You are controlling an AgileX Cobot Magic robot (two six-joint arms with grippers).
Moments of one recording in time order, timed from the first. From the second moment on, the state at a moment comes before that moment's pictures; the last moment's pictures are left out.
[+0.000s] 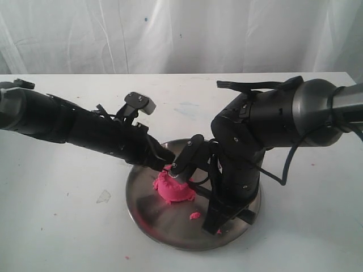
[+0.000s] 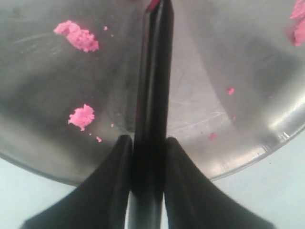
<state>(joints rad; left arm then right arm) -0.31 1.97 -1.10 -1.50 0.64 1.69 0.71 1.80 -1.06 -0.19 0.81 -0.16</state>
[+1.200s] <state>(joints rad) -0.31 1.97 -1.12 -1.53 0.59 1.69 0.71 1.84 -1.06 -0.19 0.79 -0.17</state>
